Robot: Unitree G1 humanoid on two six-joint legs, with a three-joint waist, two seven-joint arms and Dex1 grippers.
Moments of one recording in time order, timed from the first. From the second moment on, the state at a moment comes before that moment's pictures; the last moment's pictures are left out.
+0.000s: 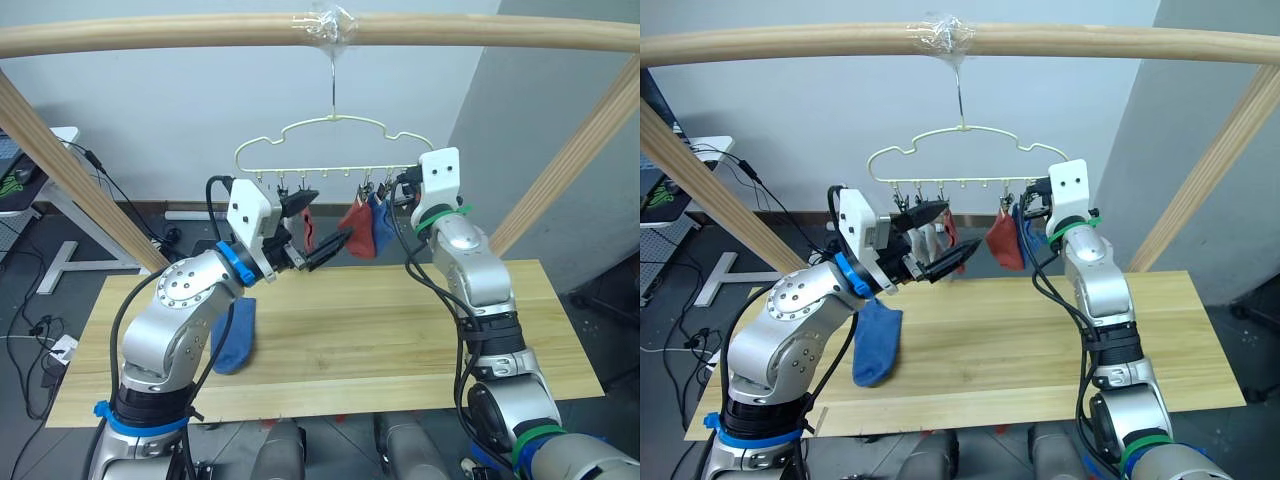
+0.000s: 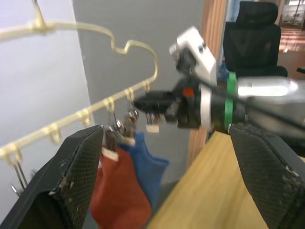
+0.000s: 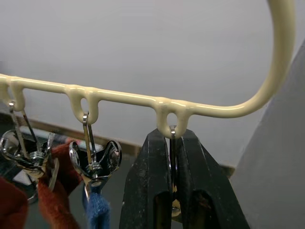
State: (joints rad) left arm -0.38 0.43 0.02 -0.46 -0.52 0.55 -0.58; right arm -0.73 -0.12 -0.02 0.07 0.05 0.55 0.11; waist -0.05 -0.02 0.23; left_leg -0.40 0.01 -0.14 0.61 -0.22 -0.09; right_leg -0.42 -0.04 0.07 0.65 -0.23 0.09
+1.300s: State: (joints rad) left arm -0.24 0.32 0.11 0.33 -0.15 0.43 -0.21; right arm -0.84 -0.27 -0.12 -0.09 0.27 1.11 0.20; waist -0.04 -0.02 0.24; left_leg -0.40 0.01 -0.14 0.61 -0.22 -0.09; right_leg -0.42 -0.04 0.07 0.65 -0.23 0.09
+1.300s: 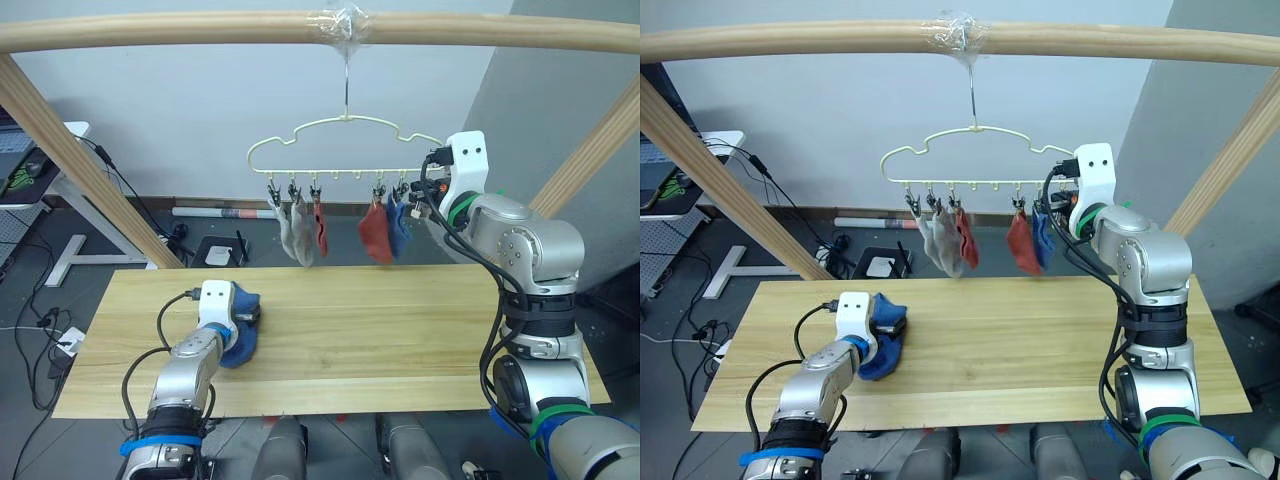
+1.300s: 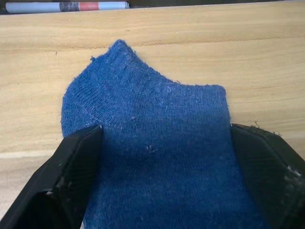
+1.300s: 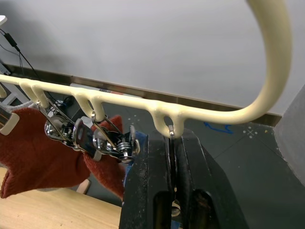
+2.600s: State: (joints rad) left arm -0.29 0.21 -0.29 -0.06 -0.08 0.15 -0.61; right arm -1.03 -0.19 -0.45 -0.03 0.35 1.47 0.07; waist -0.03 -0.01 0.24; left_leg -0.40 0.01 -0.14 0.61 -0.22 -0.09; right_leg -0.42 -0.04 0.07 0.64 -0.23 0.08
